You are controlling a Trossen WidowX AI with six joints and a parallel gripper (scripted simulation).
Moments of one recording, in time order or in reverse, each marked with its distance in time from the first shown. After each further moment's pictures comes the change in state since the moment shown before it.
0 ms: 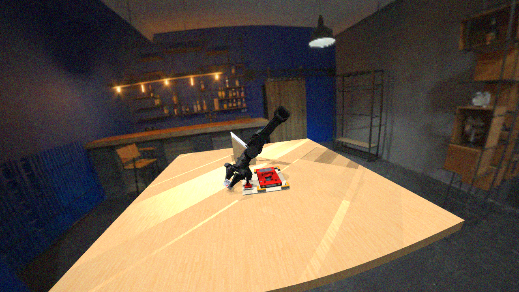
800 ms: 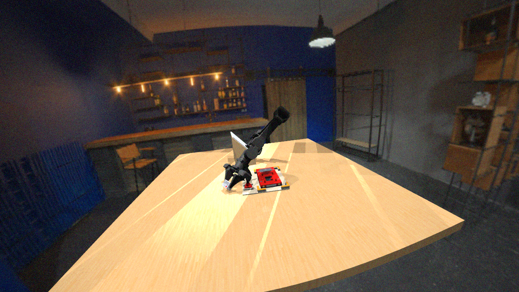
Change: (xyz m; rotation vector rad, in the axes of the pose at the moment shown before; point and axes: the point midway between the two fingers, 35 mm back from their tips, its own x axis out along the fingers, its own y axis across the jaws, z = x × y) arm 0.006 0.000 0.000 0.000 0.004 0.006
